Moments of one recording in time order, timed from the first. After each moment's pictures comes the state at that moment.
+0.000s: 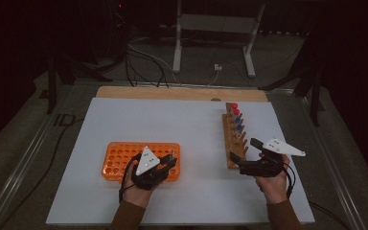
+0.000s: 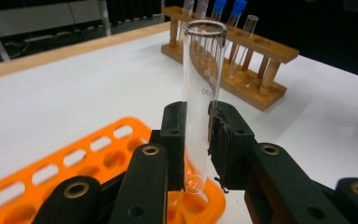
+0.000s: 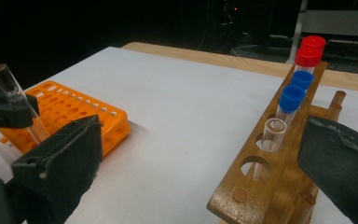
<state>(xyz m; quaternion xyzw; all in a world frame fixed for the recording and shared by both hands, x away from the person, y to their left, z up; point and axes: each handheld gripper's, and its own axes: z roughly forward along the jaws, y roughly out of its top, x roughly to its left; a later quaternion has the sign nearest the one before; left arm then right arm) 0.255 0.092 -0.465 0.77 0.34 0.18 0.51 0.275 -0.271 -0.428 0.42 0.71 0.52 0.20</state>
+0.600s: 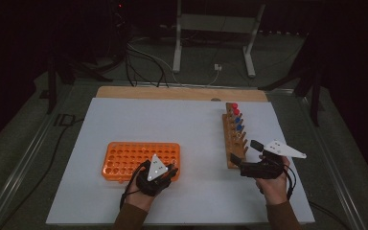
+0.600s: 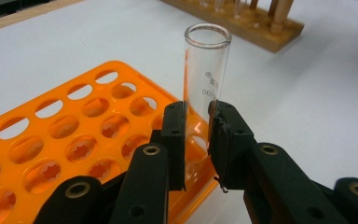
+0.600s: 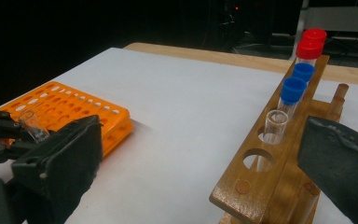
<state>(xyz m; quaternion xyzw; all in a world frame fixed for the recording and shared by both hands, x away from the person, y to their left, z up) 0.254 0.077 -0.491 0.82 0.33 0.19 0.44 0.273 -0.272 -0.433 0.42 0.71 0.53 0.20</state>
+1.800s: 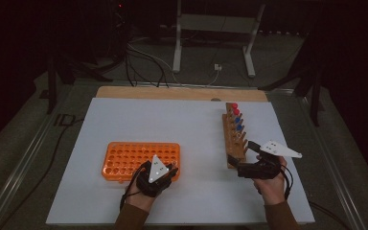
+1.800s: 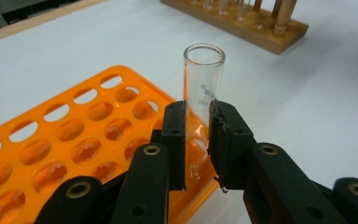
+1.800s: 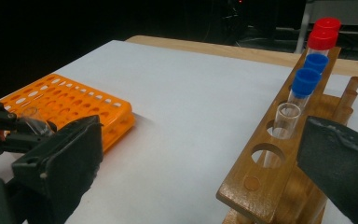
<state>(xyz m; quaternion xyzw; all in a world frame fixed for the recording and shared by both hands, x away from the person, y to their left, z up) 0.249 0.074 -0.490 0.82 0.33 0.20 0.42 0.274 -0.267 -0.437 0.42 0.72 0.52 0.19</state>
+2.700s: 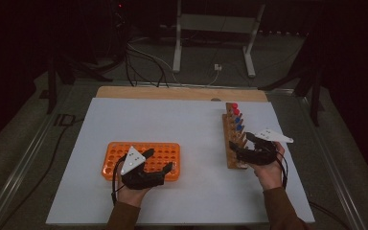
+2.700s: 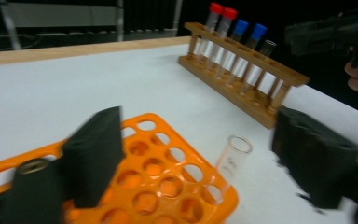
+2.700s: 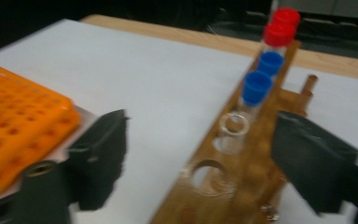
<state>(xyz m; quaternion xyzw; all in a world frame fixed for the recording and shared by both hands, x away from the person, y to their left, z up) 0.255 0.117 -0.464 0.71 0.40 0.18 0.55 0.319 -0.270 -0.445 0.45 0.73 0.45 0.23</state>
